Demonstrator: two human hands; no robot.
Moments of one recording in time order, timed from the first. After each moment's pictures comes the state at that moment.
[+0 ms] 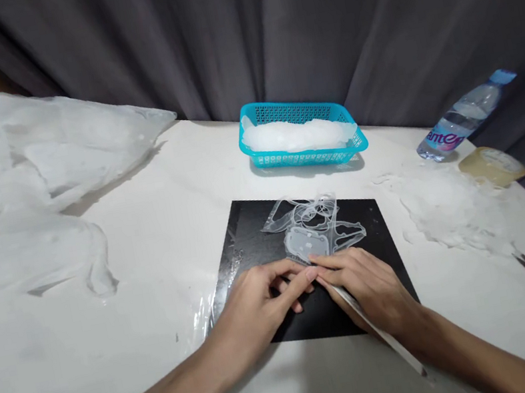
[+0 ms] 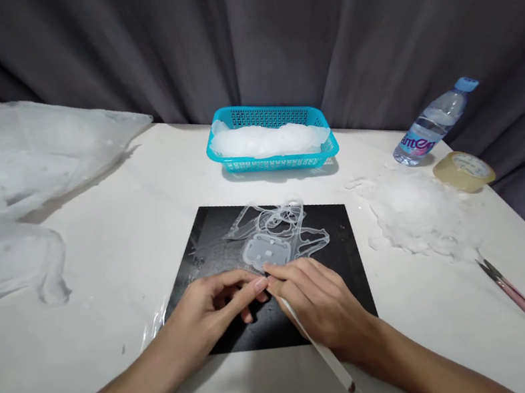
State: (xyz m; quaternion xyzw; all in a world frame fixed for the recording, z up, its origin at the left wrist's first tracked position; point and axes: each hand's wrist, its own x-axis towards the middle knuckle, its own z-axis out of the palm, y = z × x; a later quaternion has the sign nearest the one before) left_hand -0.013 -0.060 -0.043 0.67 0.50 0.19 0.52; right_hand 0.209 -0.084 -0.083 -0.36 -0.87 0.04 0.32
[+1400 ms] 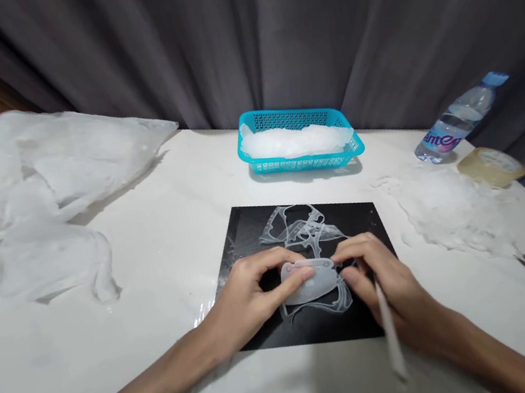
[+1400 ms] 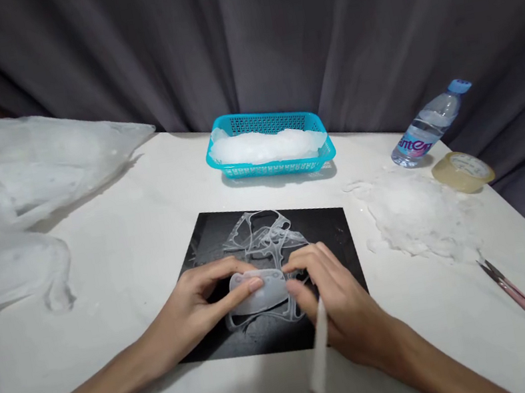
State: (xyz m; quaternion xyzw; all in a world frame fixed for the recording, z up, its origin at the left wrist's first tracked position) left_hand -0.017 -0.041 -0.034 0.73 0.42 0.27 0.47; right_hand 0.222 -0.083 -0.055 -0.44 -0.79 0.19 0.37
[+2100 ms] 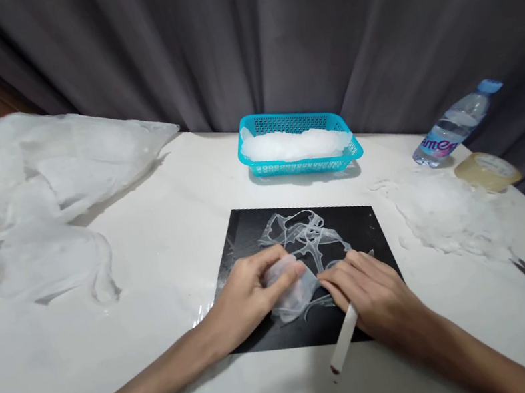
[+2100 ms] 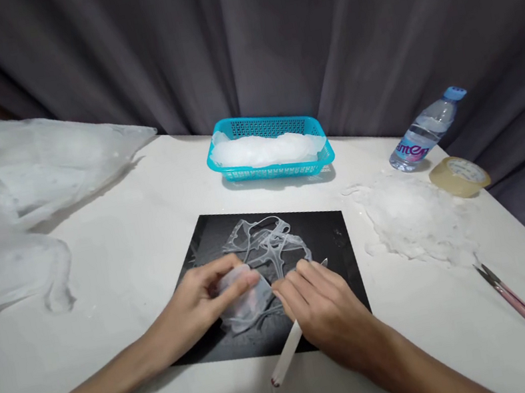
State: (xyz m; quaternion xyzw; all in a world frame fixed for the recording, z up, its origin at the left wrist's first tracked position) left_hand -0.021 -0.035 -0.045 0.69 0.47 0.25 0.50; right_hand 0.209 -0.085 -0.062 -0.39 -0.88 -0.05 0.25
